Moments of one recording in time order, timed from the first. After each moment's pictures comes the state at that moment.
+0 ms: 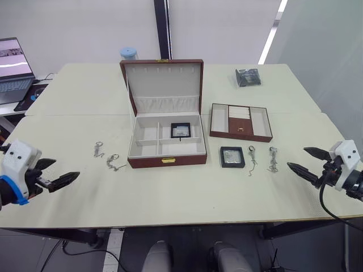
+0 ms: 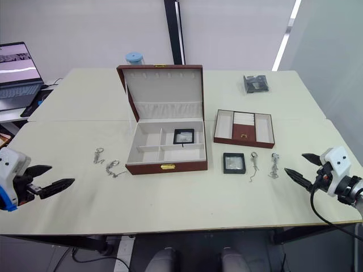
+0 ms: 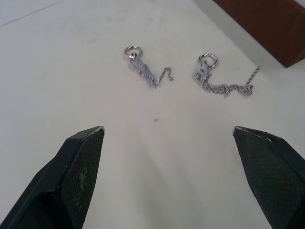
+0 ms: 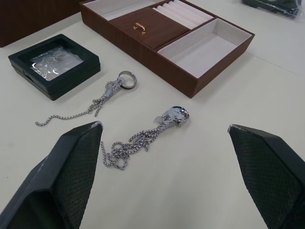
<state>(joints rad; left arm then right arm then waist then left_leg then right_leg) 0.12 0.91 0.65 0.00 -0.27 0.55 -0.98 -0.06 -0.83 -0.33 0.10 0.40 0.22 0.94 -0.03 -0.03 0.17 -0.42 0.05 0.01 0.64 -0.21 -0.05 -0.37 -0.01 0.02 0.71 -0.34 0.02</state>
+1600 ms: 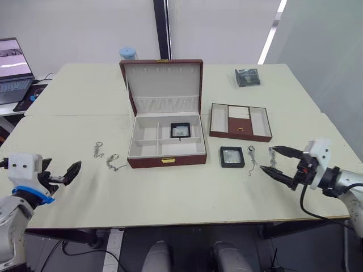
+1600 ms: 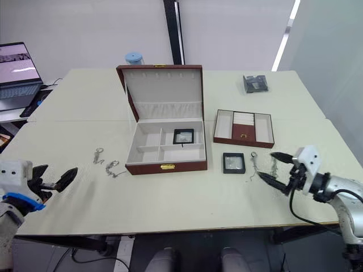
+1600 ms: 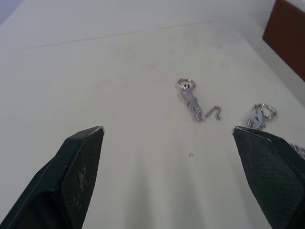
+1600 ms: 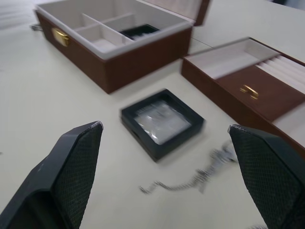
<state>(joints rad) 0.01 0.61 0.64 -0.07 -0.36 0.46 -0.55 -0.08 -0.72 -0.16 -0.23 0.49 0.33 1.00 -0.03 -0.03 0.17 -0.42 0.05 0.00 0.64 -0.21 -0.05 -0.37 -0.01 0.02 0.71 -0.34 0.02</state>
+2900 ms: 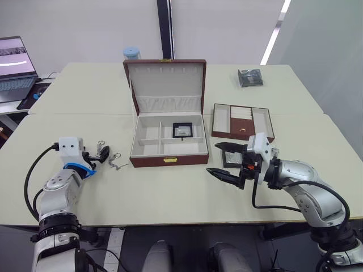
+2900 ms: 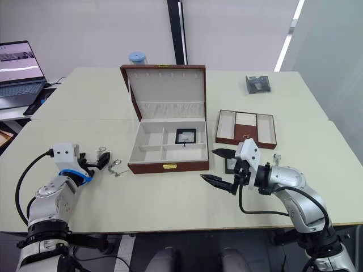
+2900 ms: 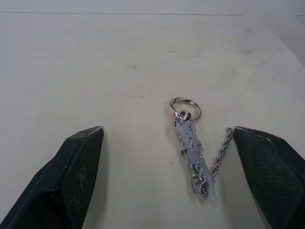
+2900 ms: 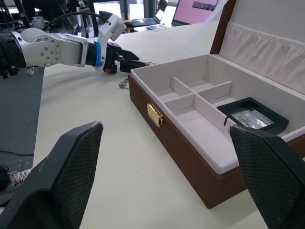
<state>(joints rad) -0.39 0.55 0.38 0.53 -0.23 0.21 -0.43 -0.28 -0.54 0.10 -0.35 0.48 0.45 0.88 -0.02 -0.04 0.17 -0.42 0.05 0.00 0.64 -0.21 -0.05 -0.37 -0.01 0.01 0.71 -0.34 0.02</state>
